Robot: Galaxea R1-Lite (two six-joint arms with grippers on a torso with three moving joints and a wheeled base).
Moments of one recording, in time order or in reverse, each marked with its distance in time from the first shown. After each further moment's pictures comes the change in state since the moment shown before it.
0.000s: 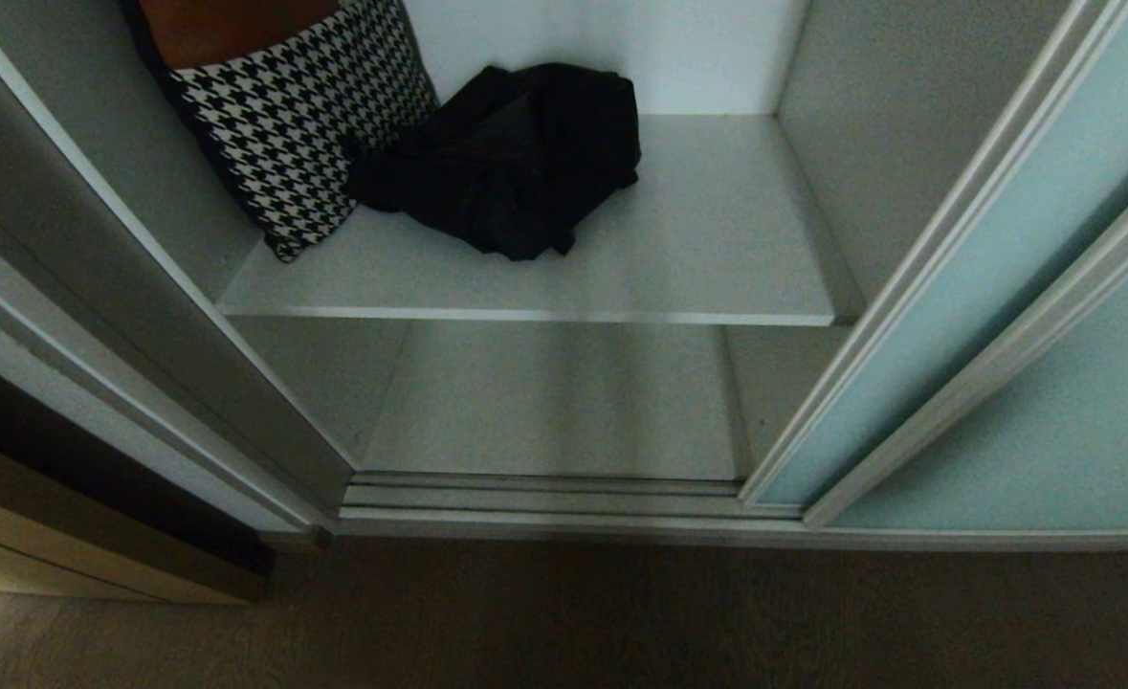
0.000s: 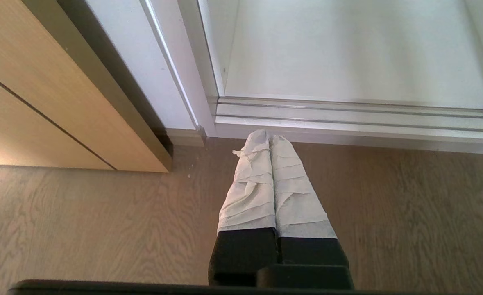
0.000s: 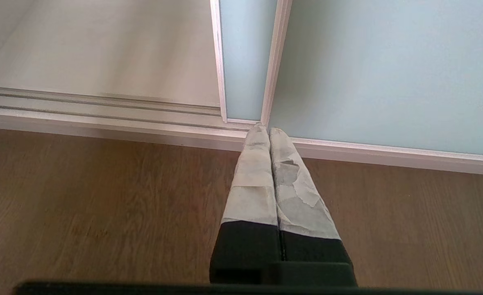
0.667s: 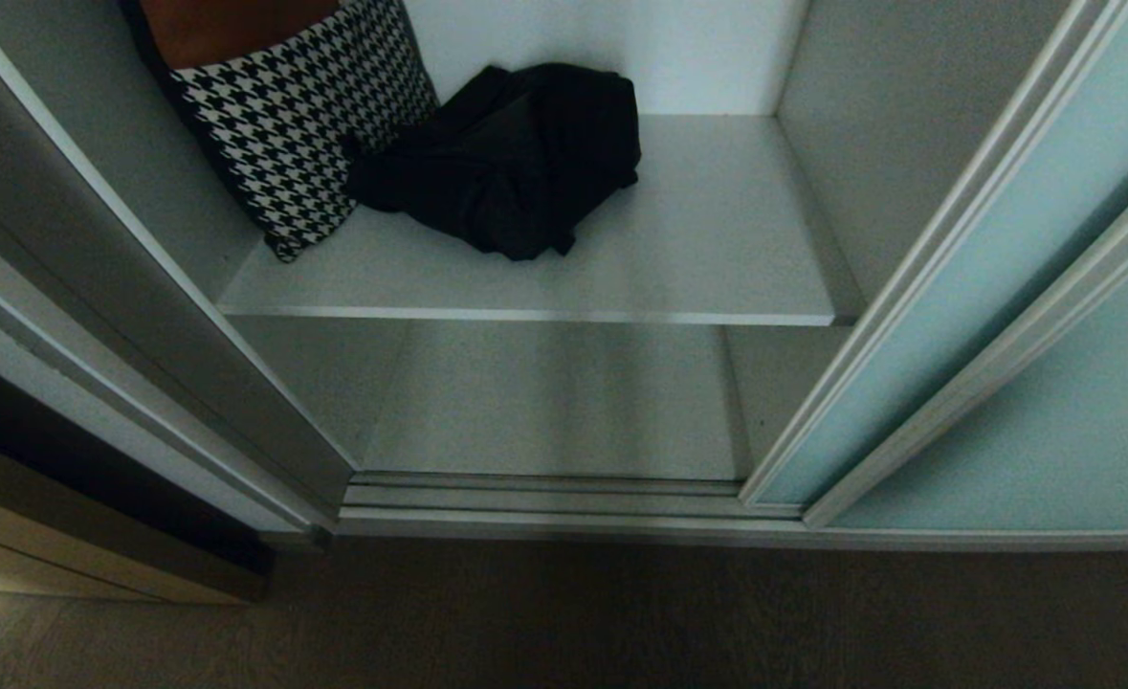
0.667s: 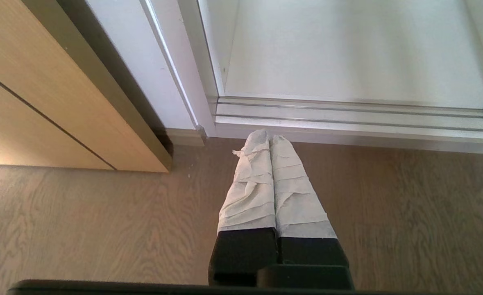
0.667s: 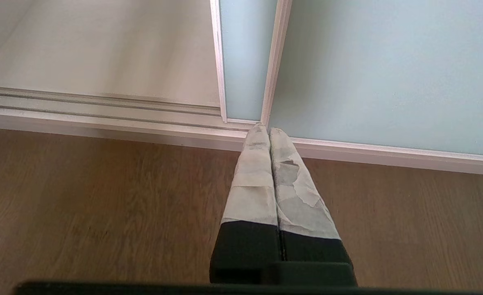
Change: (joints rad) left arm 0.000 0.000 0.000 -0.001 0.000 -0.001; right arm 0.000 0.000 0.000 0.000 0.000 0.000
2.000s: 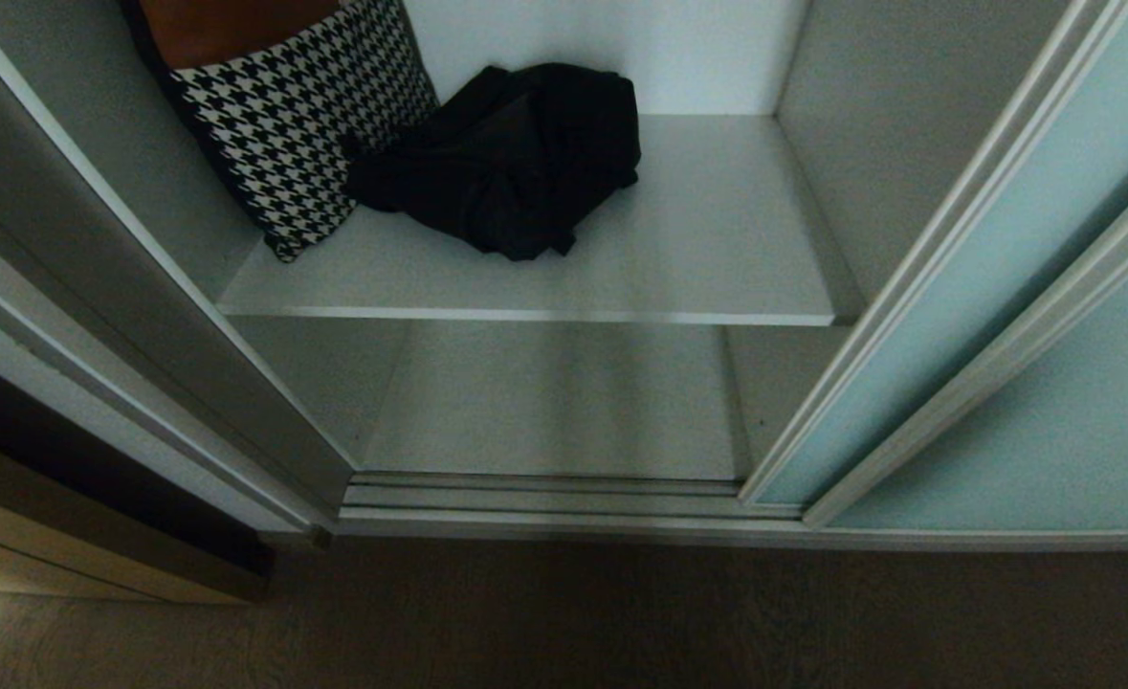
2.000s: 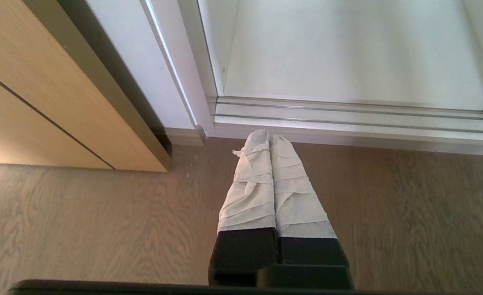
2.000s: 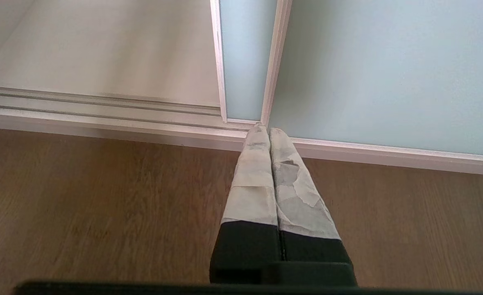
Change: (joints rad) left arm -0.001 0.000 0.000 -0.003 0.001 -0.008; right arm 0.000 0.000 0.000 0.000 0.000 0.000
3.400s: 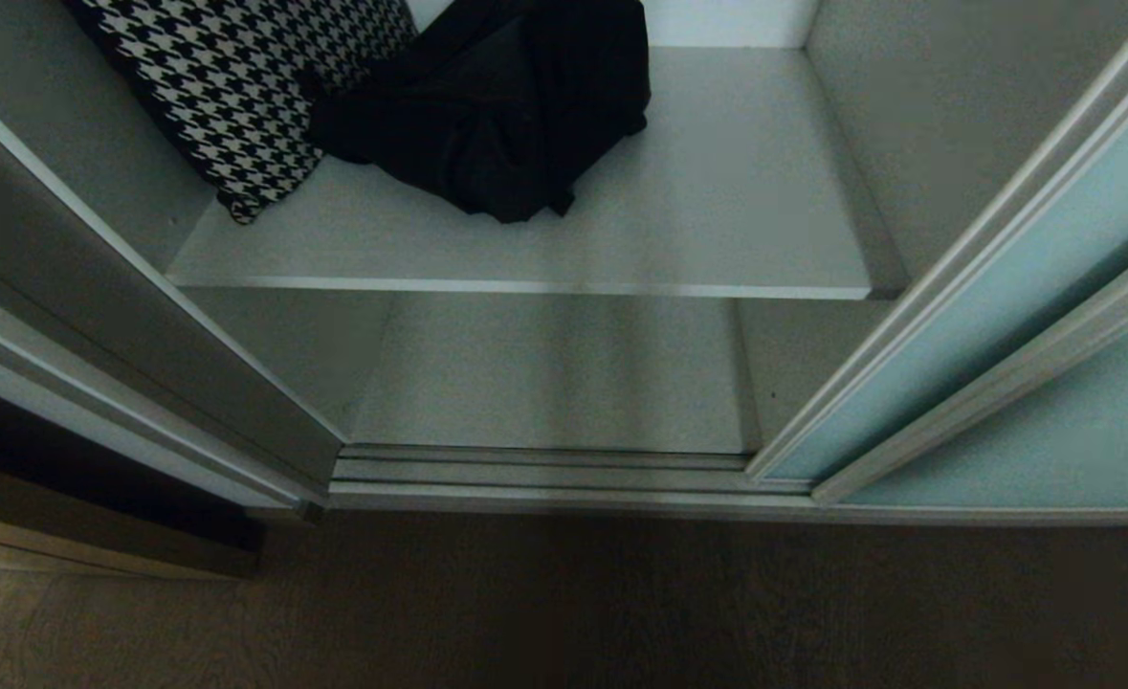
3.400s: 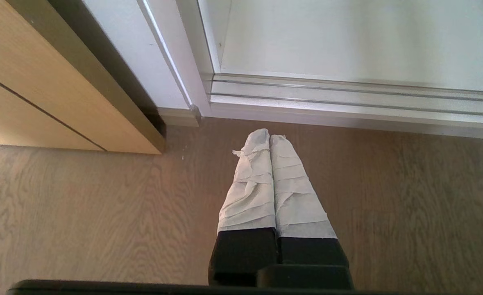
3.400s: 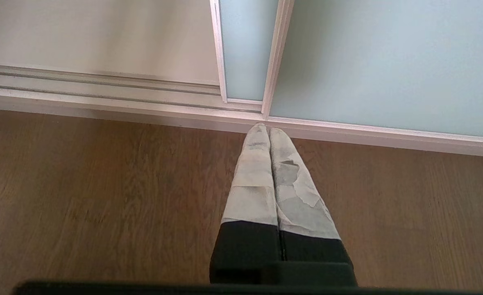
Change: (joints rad) left arm 0.000 0.000 0.000 0.000 0.000 -0.016; right arm 0.000 0.000 0.000 0.000 0.000 0.000
